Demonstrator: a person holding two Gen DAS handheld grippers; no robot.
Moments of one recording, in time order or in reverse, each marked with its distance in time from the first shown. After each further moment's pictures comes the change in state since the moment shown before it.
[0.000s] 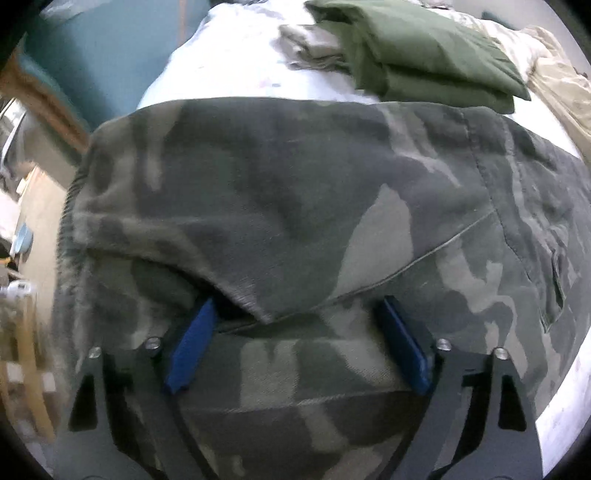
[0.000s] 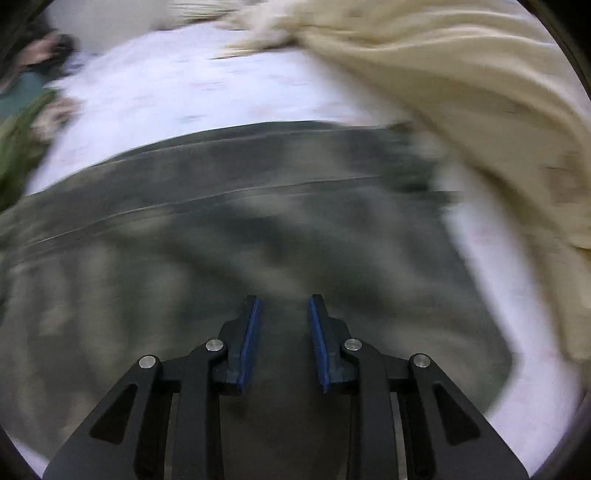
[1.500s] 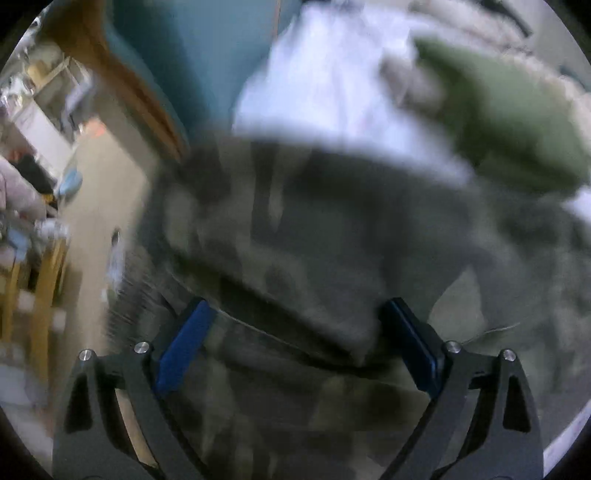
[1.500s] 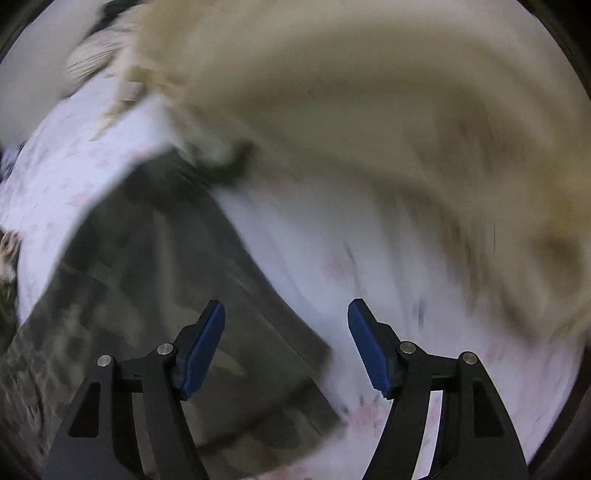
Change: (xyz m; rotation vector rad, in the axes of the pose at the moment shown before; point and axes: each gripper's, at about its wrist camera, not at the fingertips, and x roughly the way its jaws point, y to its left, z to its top) left arm 0.028 0.004 0.039 -0.248 0.022 0.153; right arm 0.013 -0.150 0.038 0.374 0.137 0.100
